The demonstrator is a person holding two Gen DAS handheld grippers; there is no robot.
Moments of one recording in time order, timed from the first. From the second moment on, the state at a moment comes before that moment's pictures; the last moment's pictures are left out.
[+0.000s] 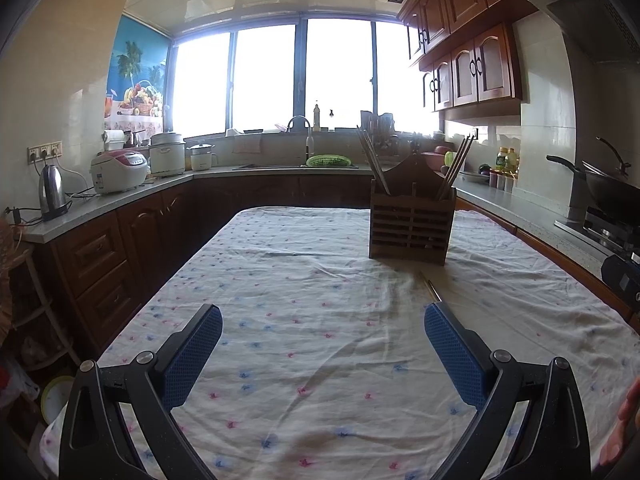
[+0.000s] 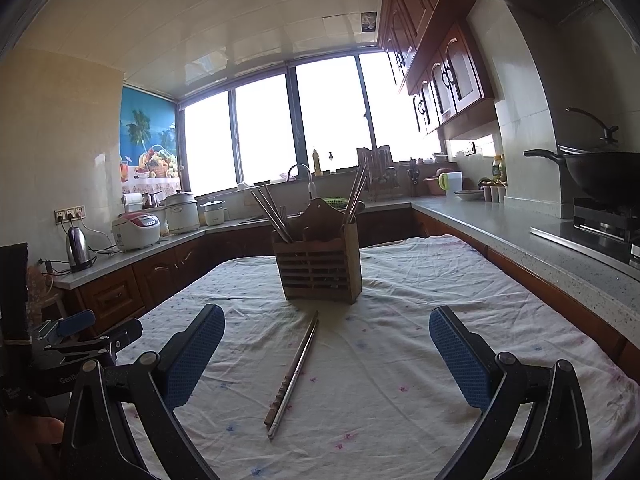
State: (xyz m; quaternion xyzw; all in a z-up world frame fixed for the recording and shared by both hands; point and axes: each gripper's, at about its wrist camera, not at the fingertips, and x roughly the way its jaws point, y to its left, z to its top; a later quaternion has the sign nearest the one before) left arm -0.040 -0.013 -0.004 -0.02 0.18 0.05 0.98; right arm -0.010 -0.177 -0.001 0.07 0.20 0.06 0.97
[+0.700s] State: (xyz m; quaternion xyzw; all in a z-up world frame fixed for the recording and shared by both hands) left arm -0.037 -0.016 -0.004 -0.02 0.18 0.05 0.98; right arm -0.009 -0.177 -0.001 0.07 0.20 0.06 0.97
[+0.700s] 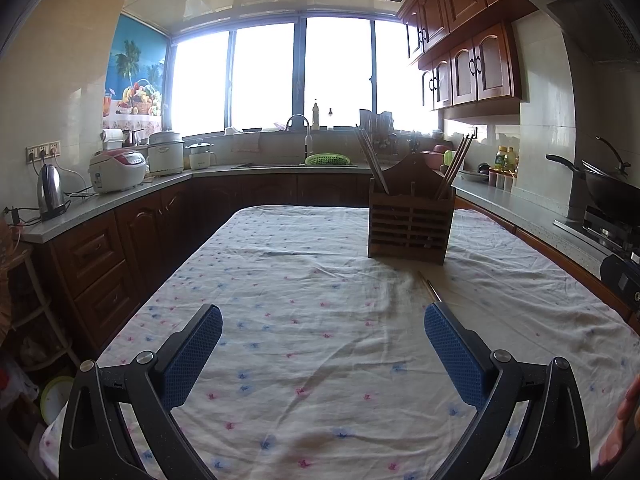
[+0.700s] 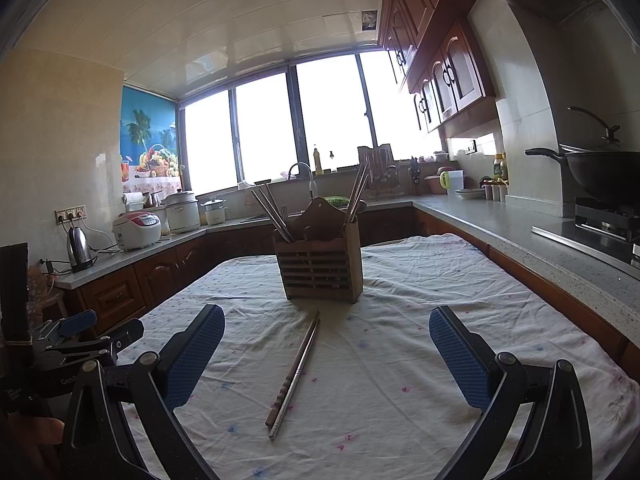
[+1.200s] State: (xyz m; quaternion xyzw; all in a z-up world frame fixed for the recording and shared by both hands) left arm -0.029 -0.019 0.003 -0.03 0.20 0.04 0.98; right arm 0.001 -0.173 -0.007 0.08 0.22 0.06 0.97
